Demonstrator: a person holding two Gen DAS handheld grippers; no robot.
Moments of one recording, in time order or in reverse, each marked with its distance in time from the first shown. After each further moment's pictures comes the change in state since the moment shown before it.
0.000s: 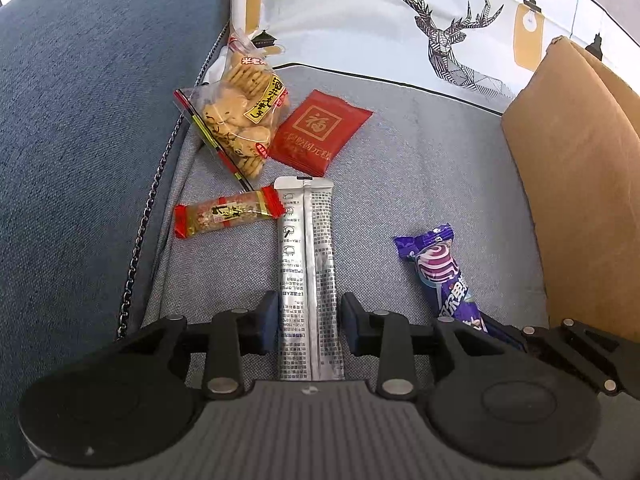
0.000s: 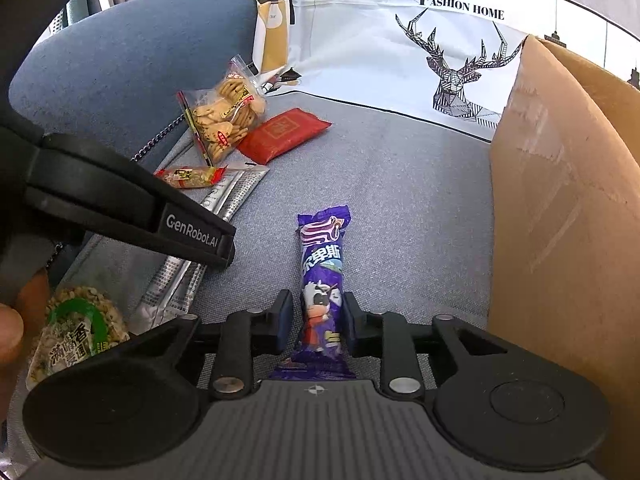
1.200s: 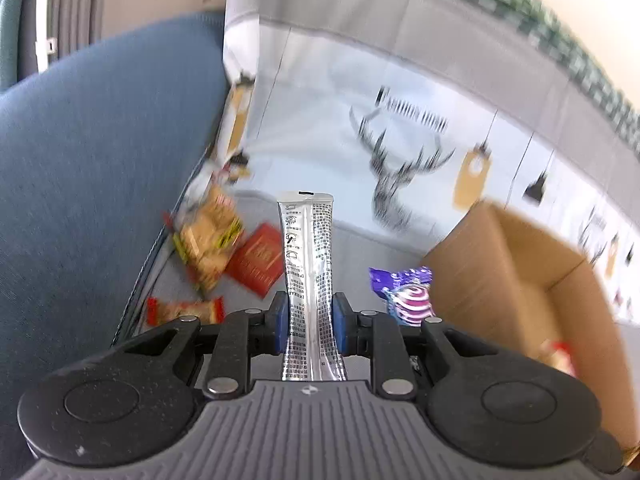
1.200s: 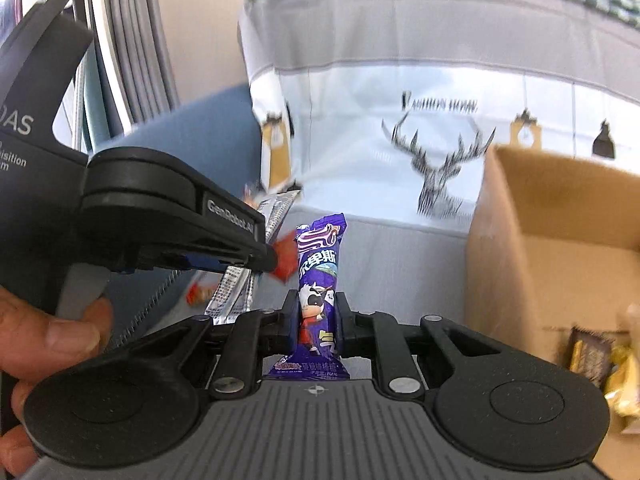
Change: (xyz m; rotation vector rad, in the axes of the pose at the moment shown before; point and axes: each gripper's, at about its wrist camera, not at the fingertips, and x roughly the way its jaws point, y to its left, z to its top) left arm -0.085 -0.006 0.021 -0.200 -0.319 -0.180; right arm -0.078 -0.013 0.025 0.063 -0.280 0.038
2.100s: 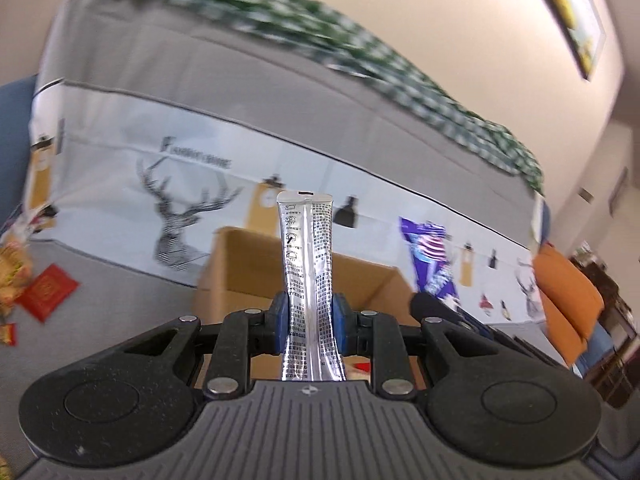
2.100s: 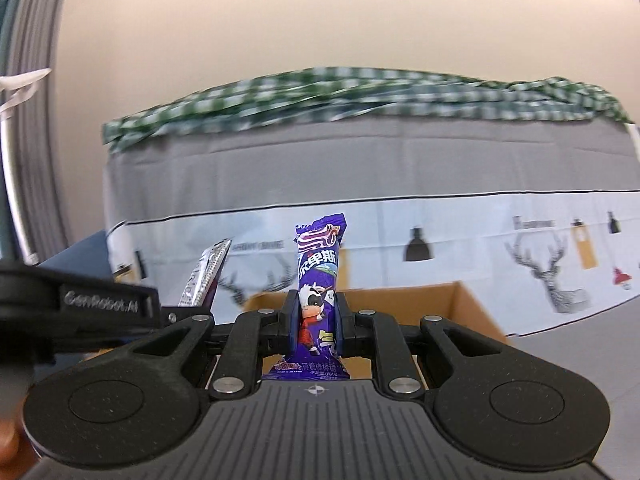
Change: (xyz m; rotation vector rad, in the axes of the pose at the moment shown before) left arm -0.043 -0.166 -0.039 0.123 -0.155 -0.386; right arm -0.128 -0.135 0.027 0.092 -0.336 -0.325
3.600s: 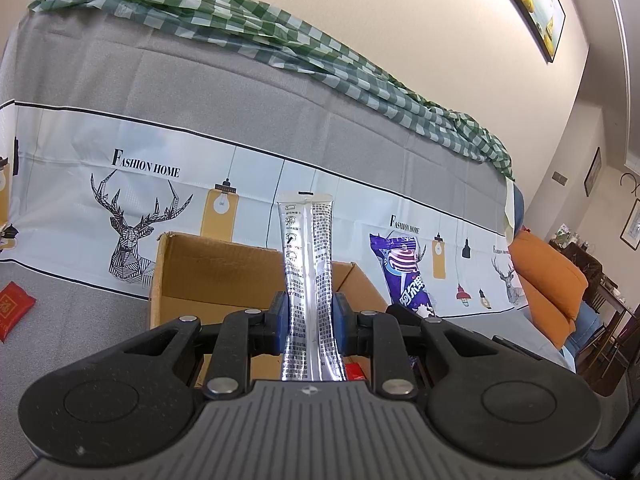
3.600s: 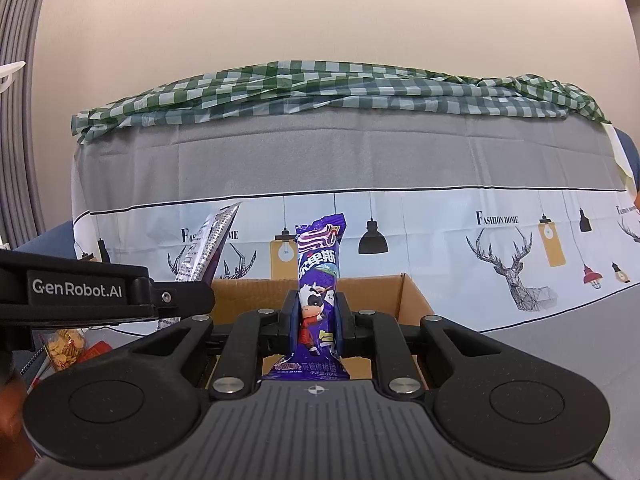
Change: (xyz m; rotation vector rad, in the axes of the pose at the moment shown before) left arm 0.017 -0.030 -0.012 0.069 -0.027 -0.070; right arm -0.003 -0.036 -0.009 -0.017 0.015 -0.064
